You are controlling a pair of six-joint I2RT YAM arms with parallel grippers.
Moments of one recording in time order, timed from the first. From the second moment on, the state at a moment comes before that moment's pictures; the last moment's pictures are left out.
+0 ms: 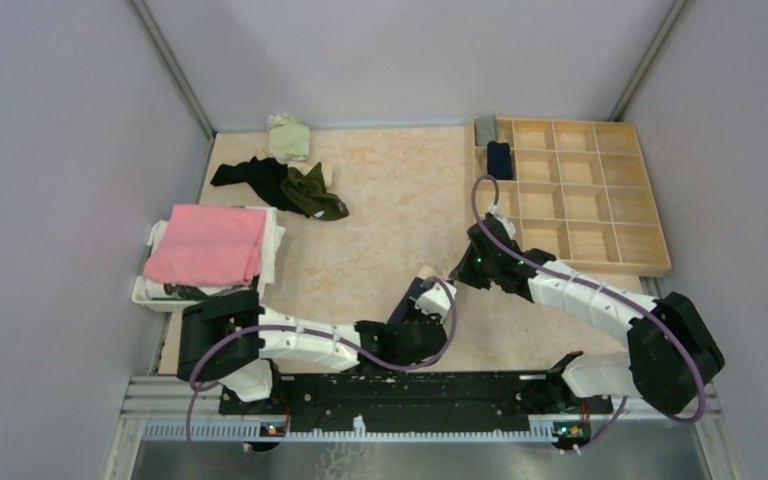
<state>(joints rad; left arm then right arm) -1.44 1.58 0.78 0.10 -0.74 -0.49 0.64 1.27 0.69 -0.29 0.10 0.96</state>
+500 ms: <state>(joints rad) -1.30 1.39 0.58 0.25 -0.55 -0.53 0.64 1.46 0.89 -0.37 0.06 0.86</state>
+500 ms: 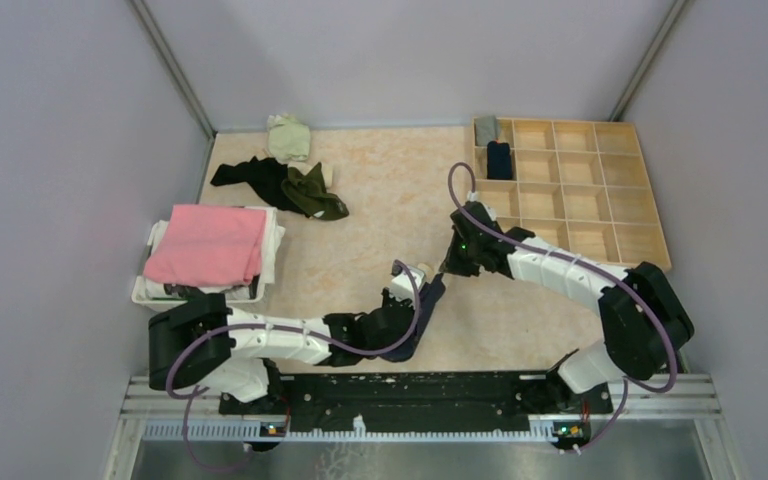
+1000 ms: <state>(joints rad) -1.28 1.36 0.48 0.32 -0.54 -0.60 0.64 1.60 0.99 -0.42 0.00 0.79</state>
